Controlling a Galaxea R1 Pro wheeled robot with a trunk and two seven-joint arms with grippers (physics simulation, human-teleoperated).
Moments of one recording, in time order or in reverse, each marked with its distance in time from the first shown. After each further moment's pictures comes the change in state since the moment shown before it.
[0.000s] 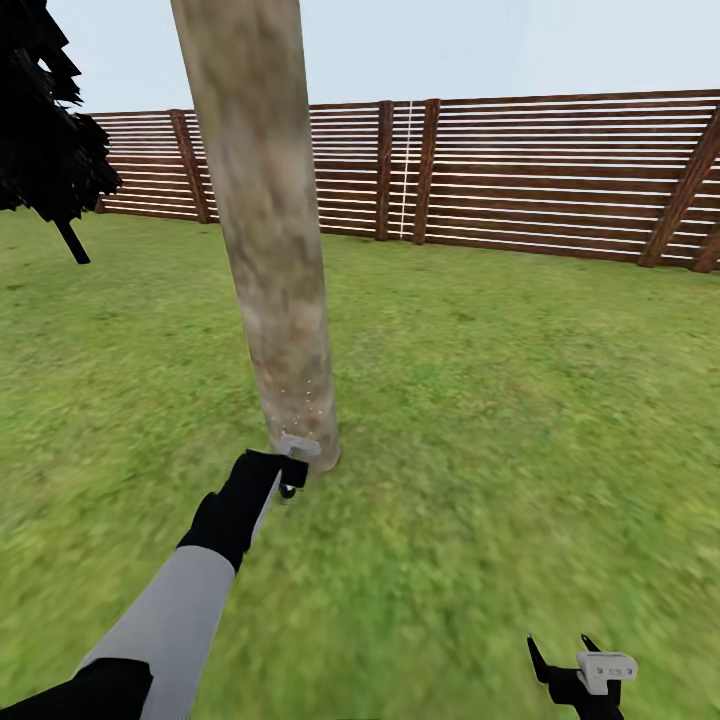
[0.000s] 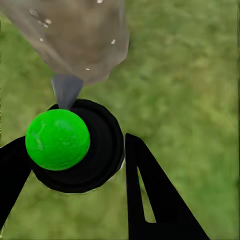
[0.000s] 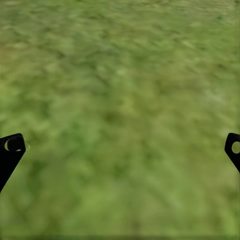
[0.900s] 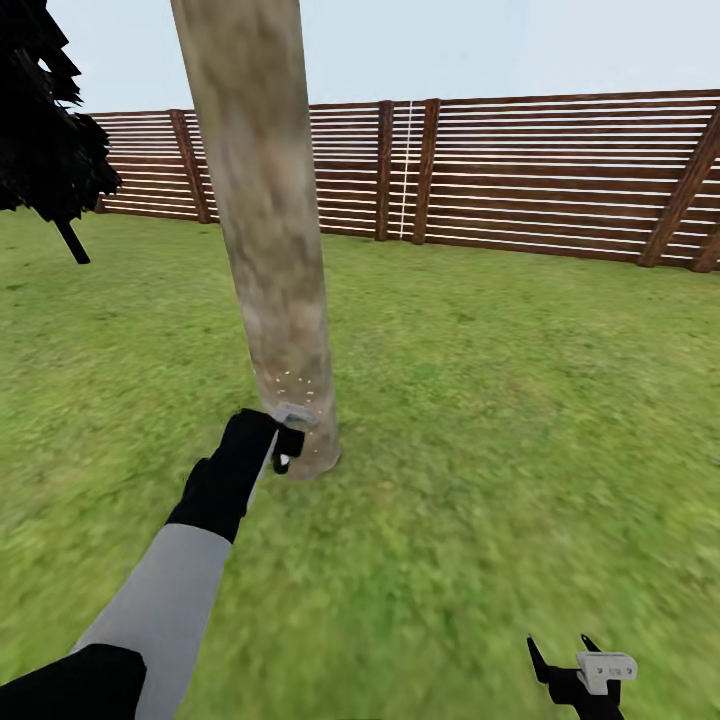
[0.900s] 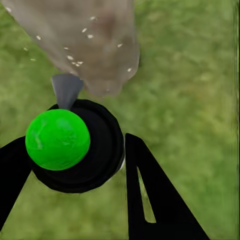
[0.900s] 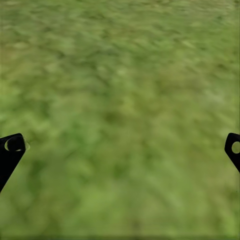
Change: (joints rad) left arm -0.058 0.015 -0.073 -0.204 0.010 0.267 -0.023; right arm 0.000 0.000 0.001 0.000 0.000 0.000 0.000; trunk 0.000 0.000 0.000
